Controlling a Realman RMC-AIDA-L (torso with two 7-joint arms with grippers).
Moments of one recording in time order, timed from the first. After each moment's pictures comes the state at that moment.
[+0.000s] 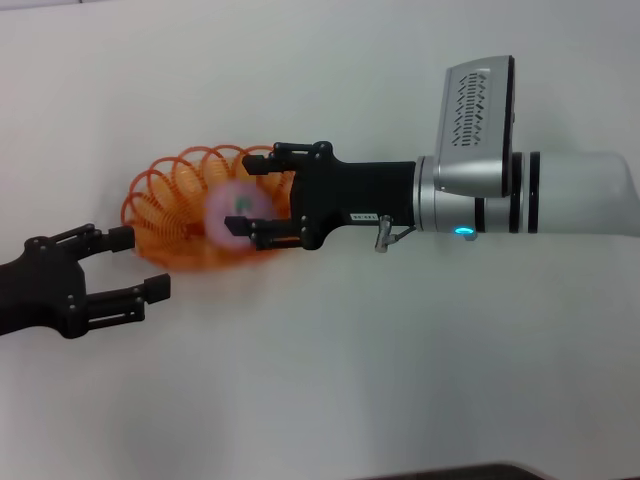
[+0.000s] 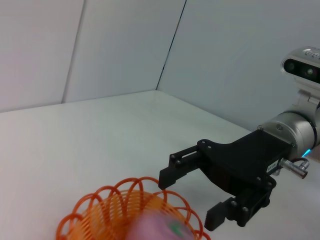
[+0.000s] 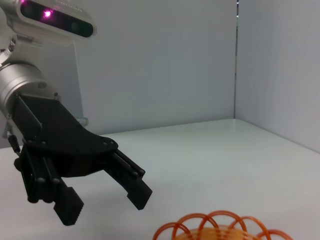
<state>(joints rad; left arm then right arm) -0.31 -2.16 0.55 0.86 2.14 1.75 -1.39 0.79 2.11 -0.87 -0.02 -1.69 -1.23 0.74</state>
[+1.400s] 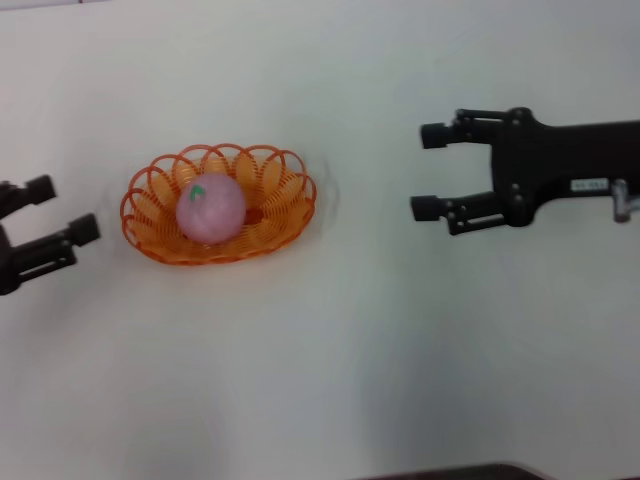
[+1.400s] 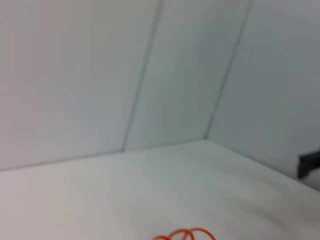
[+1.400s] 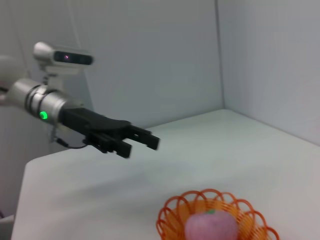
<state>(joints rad) -0.30 -2.15 0.36 0.87 2.08 1.77 -1.37 0.37 2.06 -0.88 -0.90 -1.87 -1.69 1.40</state>
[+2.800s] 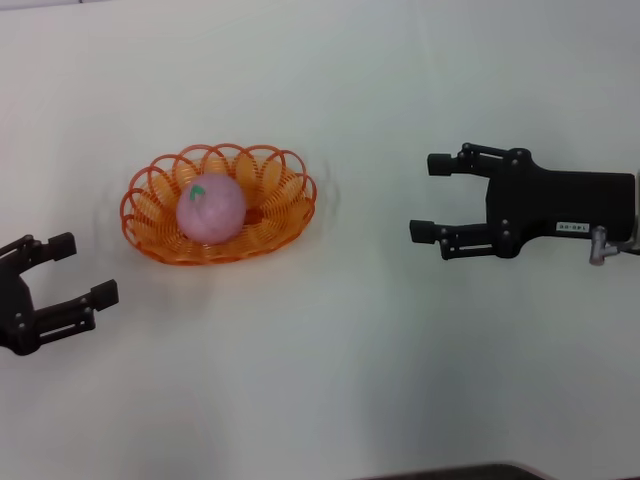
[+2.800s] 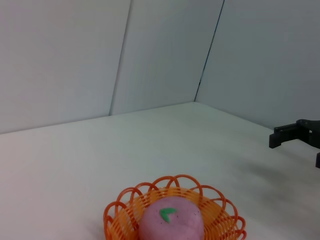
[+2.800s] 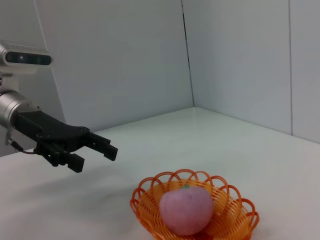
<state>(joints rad) -0.27 -2.16 0.36 0.83 2.19 1.77 -1.23 0.37 2.07 -0.76 -0.64 -1.91 -1.60 1.14</state>
